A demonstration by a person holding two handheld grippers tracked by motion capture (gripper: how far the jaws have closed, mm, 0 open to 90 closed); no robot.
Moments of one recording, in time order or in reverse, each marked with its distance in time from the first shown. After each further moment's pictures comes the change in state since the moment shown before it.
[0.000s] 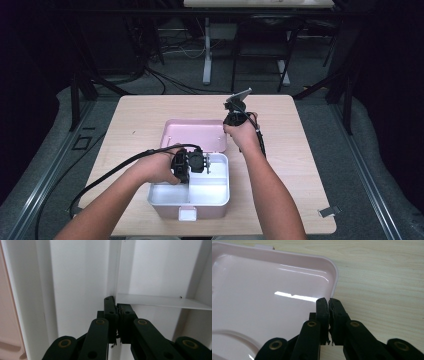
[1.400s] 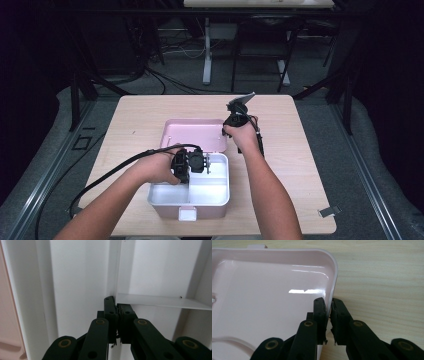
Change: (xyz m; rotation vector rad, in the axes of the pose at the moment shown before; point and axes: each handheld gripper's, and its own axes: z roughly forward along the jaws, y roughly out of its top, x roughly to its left) left arm 0.000 0.000 0.000 0.000 -0.001 -0.003; right arm -0.013 0.000 0.017 0.040 0.090 0.089
